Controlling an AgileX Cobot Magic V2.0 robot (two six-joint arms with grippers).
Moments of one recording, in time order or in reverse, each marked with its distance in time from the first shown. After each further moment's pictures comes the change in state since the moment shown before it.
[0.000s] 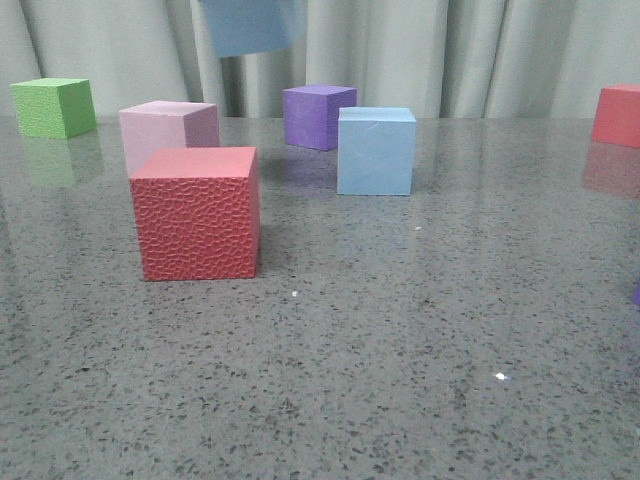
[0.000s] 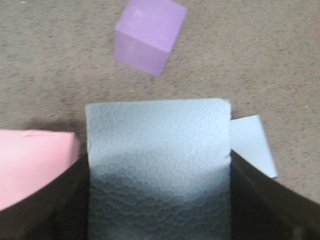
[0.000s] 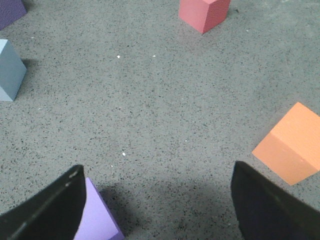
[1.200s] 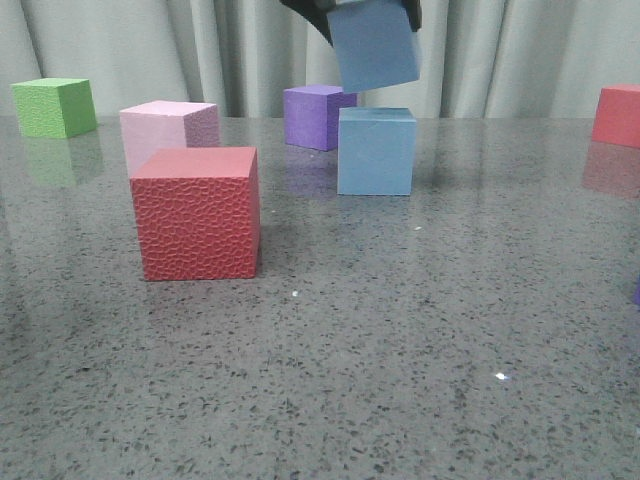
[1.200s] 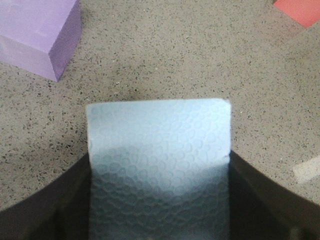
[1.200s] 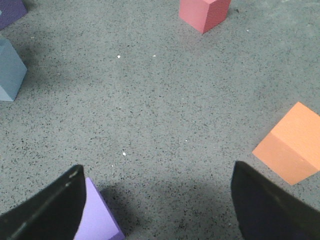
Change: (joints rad) left arm -0.129 0.196 -0.202 -0.006 0.002 -0.111; right arm 0.000 0.000 0.000 0.000 0.000 0.000
